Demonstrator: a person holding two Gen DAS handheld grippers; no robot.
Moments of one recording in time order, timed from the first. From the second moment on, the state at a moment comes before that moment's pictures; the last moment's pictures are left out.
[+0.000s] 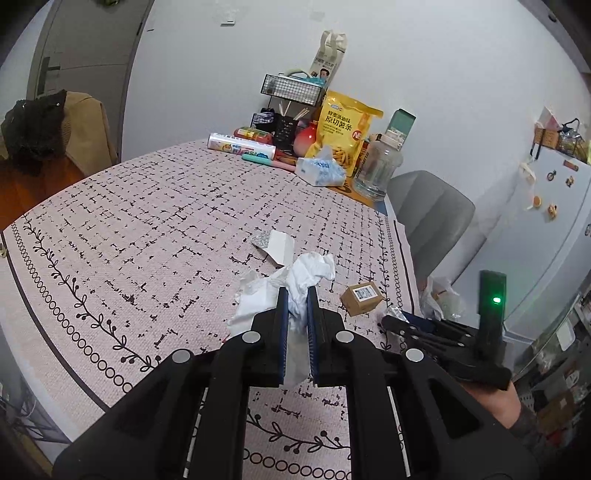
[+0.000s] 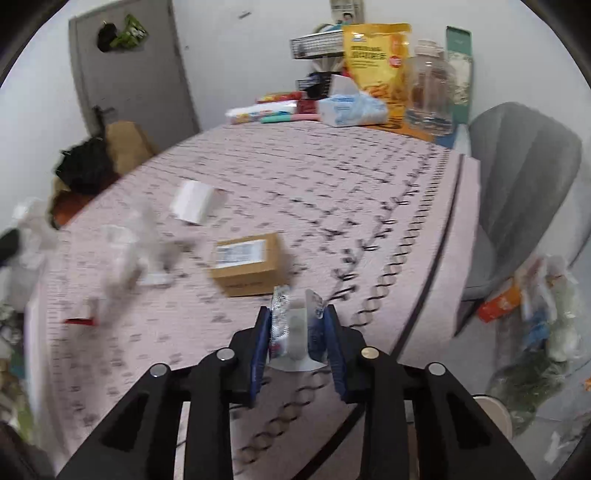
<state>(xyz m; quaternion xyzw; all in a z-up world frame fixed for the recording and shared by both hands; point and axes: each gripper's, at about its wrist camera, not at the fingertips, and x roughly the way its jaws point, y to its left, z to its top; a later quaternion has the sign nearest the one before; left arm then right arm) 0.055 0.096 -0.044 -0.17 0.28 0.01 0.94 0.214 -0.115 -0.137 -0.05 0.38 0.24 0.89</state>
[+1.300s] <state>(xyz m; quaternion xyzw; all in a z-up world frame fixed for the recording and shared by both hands) 0.159 -0.126 -0.028 -0.07 0.33 -0.18 0.92 0.160 -0.324 -0.102 0.05 0.33 0.11 0.94</state>
